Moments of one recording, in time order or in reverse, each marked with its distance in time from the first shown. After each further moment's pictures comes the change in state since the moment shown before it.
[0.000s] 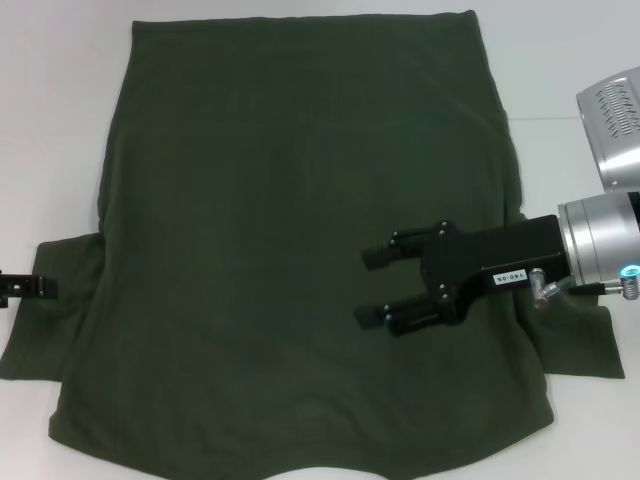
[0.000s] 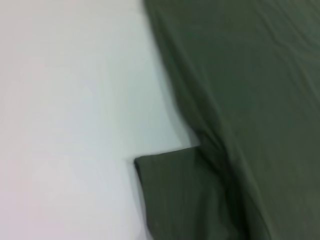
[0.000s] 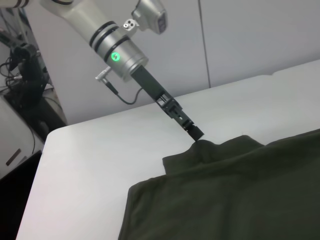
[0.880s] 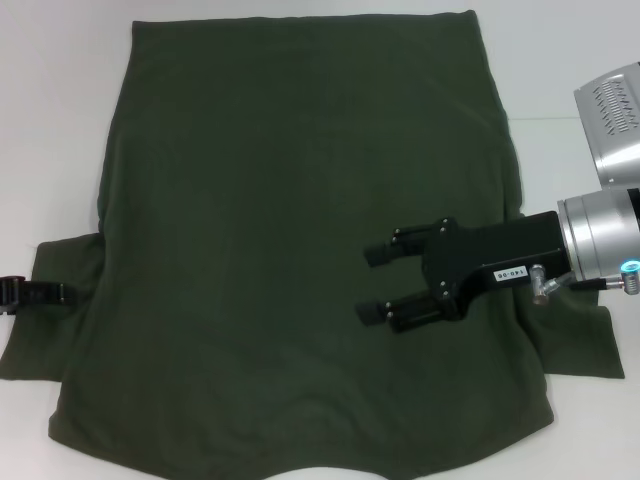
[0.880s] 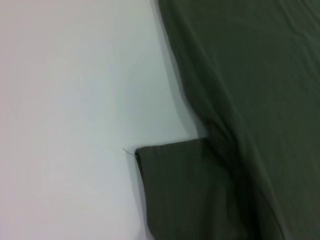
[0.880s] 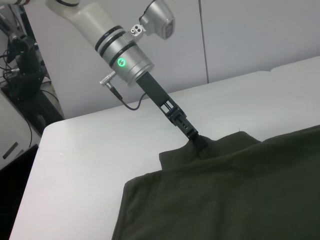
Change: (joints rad) left arm -0.023 0.000 0.022 -0.106 0.013 -0.103 -0.007; right arm 0.010 -0.005 -0.004 -0.001 -0.011 0.008 0.001
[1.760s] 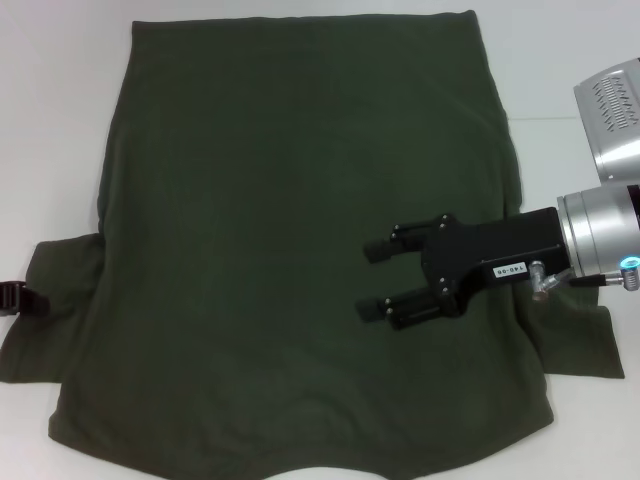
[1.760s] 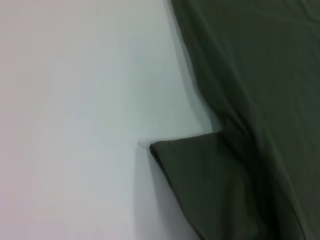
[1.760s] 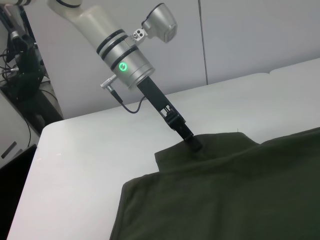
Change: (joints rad) left arm -0.002 -0.004 0.042 -0.005 0.019 -0.041 -0.019; right arm 0.005 -0.002 0.002 0.000 0.000 0.002 -0.004
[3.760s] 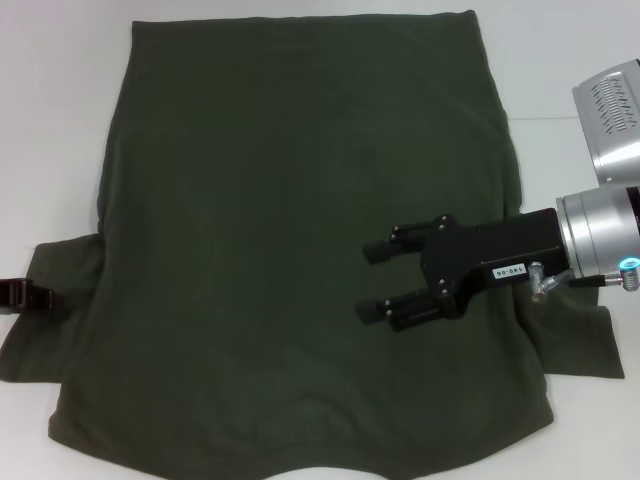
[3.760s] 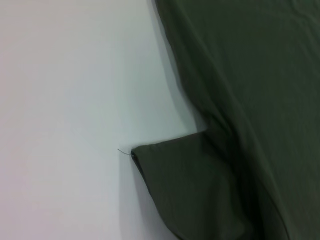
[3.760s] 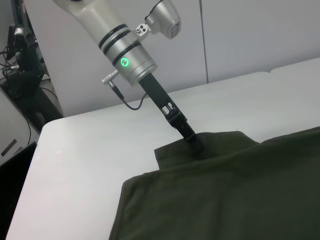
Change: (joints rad) left arm -0.014 0.004 0.013 0.000 0.002 0.026 -0.002; right arm 0.000 0.000 -0.005 0.000 0.000 0.003 -0.004
